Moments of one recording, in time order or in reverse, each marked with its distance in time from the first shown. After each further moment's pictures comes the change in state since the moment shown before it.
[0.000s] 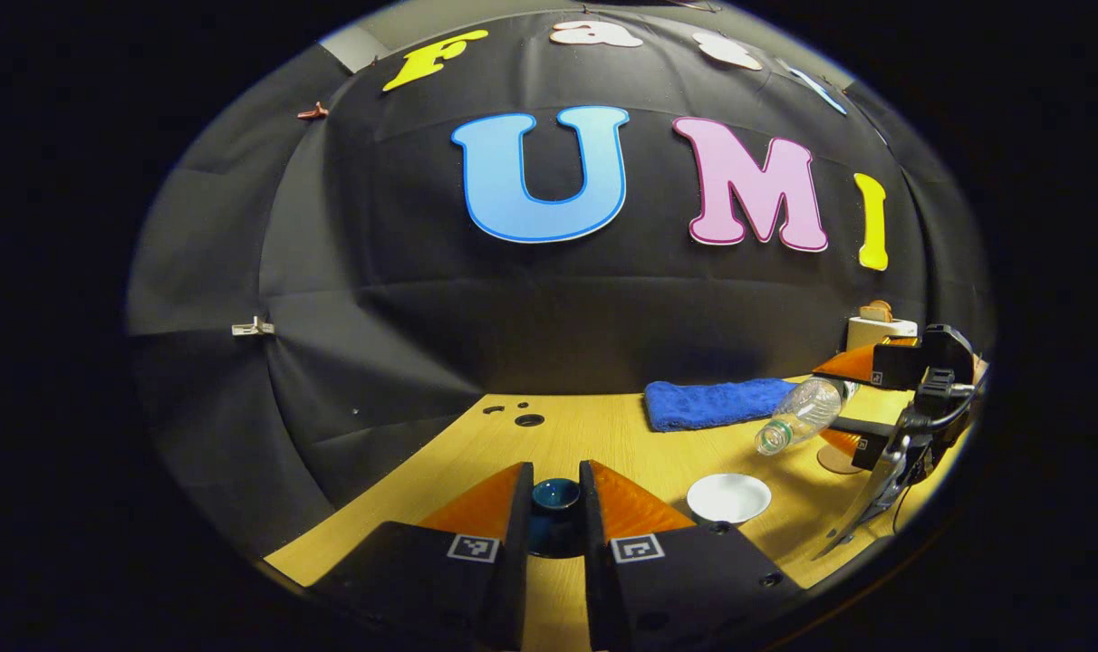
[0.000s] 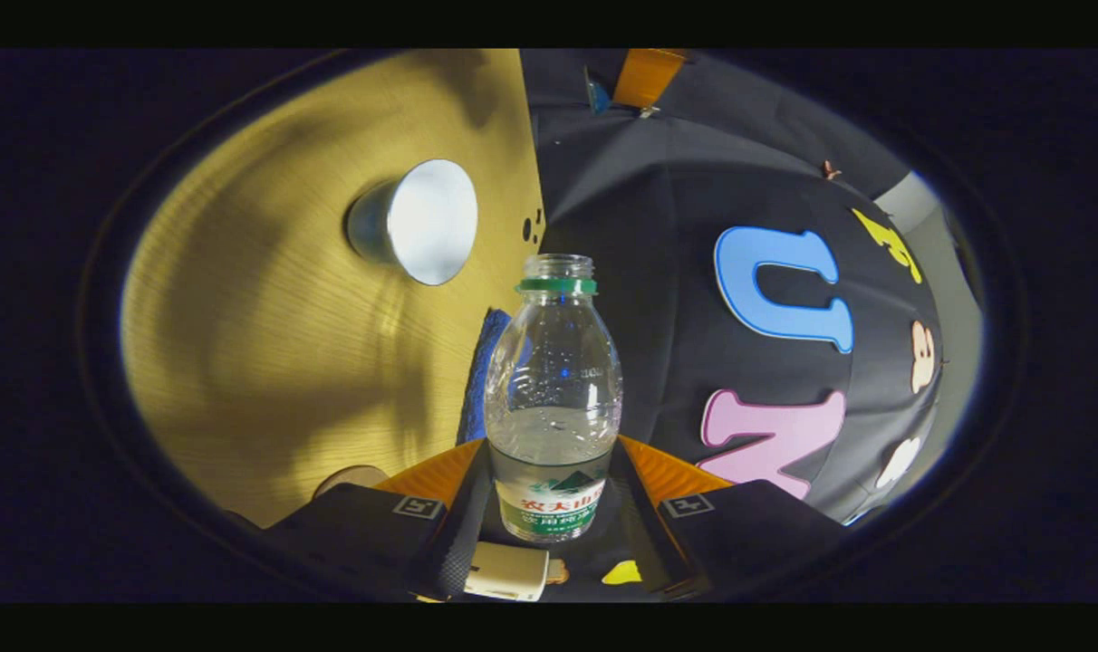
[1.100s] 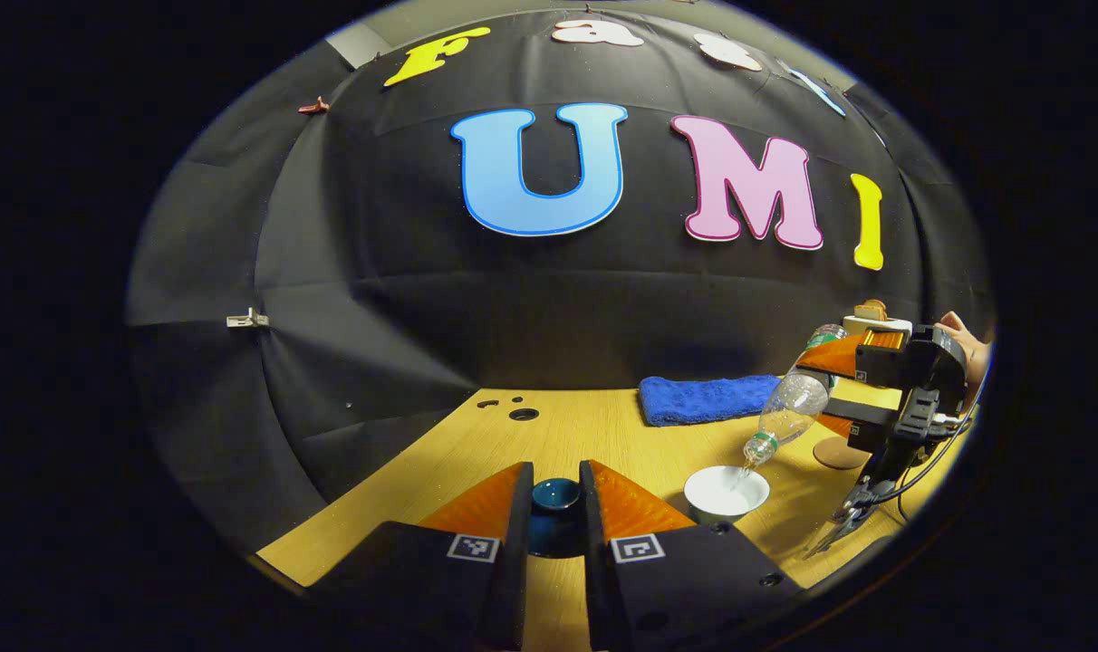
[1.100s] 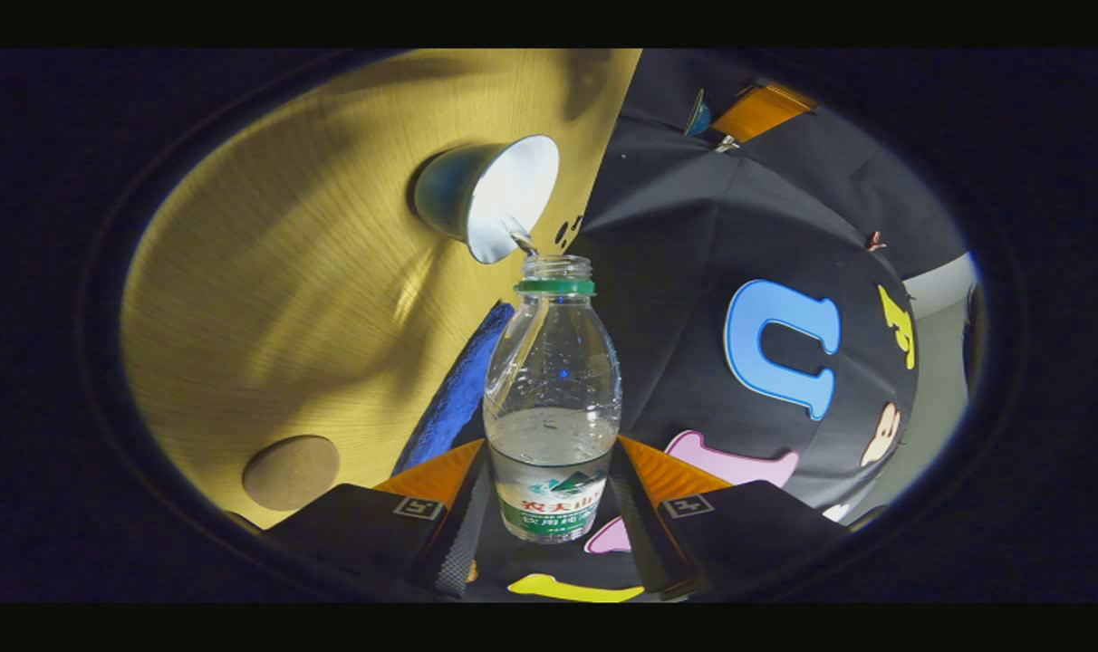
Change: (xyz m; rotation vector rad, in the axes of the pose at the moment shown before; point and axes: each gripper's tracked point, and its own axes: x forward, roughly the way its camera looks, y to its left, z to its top) left arm 0.002 -0.002 -0.010 -0.012 0.007 -0.020; right arm 0.007 -0.009 -0.001 -0.290 -0.041 -0.049
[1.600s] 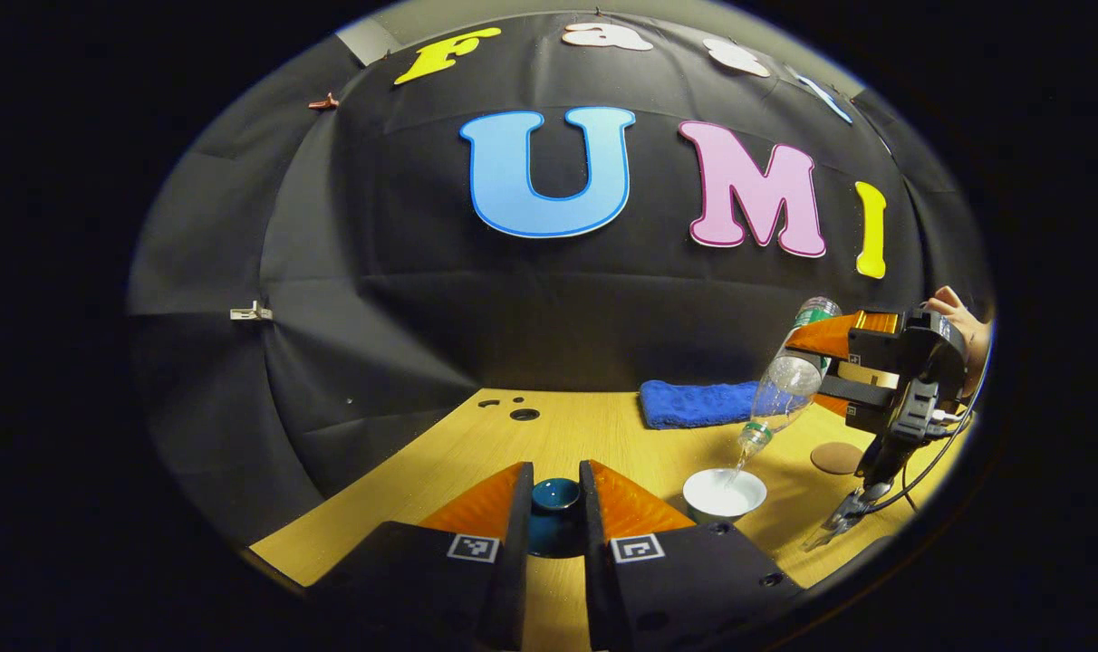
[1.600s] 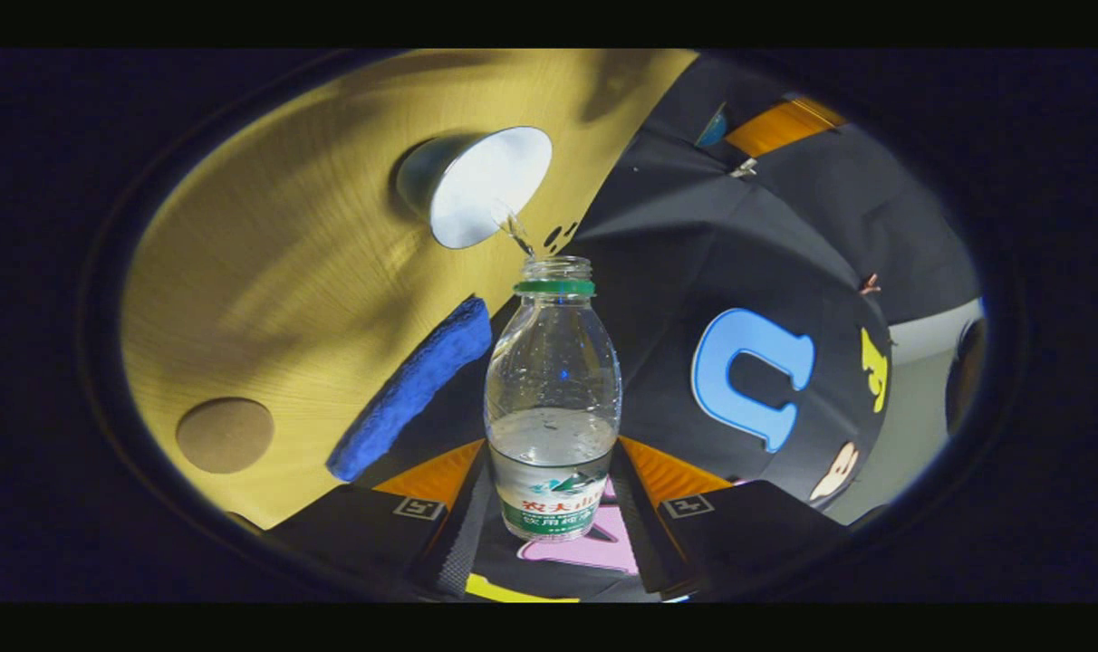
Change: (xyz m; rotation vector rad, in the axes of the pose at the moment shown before) left arm -0.005 0.004 0.001 -0.029 -0.016 0.007; right arm 0.000 -0.014 0.008 -0.183 -0.047 -0.074
